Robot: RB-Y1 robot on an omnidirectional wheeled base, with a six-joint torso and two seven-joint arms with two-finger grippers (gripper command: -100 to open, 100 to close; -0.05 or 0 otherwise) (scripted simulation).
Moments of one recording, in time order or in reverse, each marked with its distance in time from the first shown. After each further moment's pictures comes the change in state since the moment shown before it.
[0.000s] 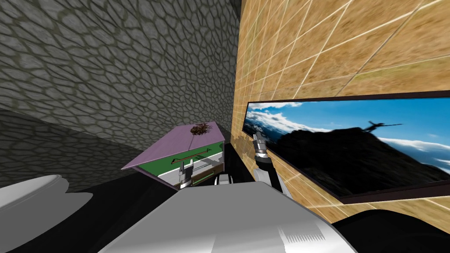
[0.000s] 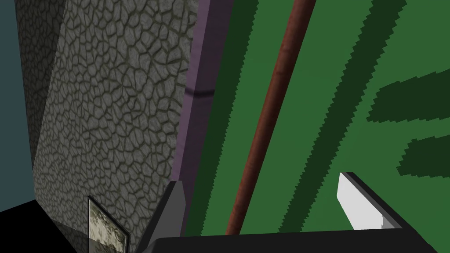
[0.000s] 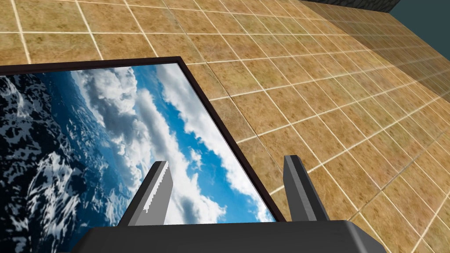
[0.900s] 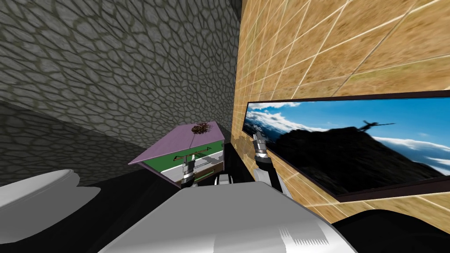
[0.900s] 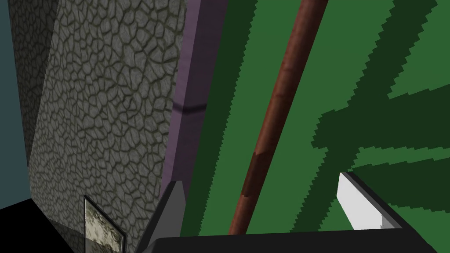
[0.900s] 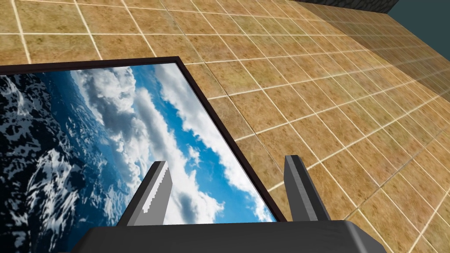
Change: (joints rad) left arm -0.102 0.013 0.019 0.009 0.008 0.097 -0.006; right arm 0.000 0.000 0.000 0.000 0.000 0.000 0.000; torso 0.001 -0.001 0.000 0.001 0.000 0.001
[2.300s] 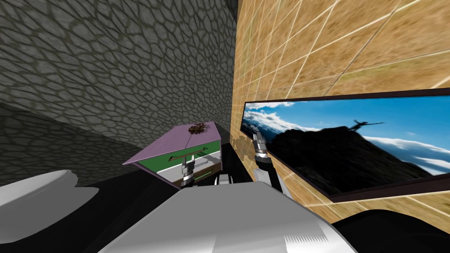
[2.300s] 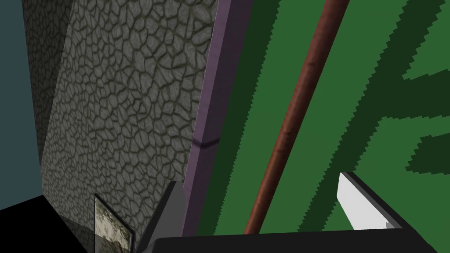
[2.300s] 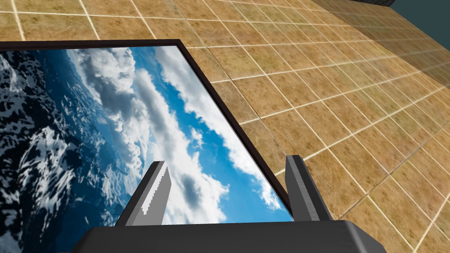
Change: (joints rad) left arm 0.013 -0.011 -0.003 0.011 0.008 -0.046 -0.001; right arm 0.000 0.000 0.000 0.000 0.000 0.000 0.000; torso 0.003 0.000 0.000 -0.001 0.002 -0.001
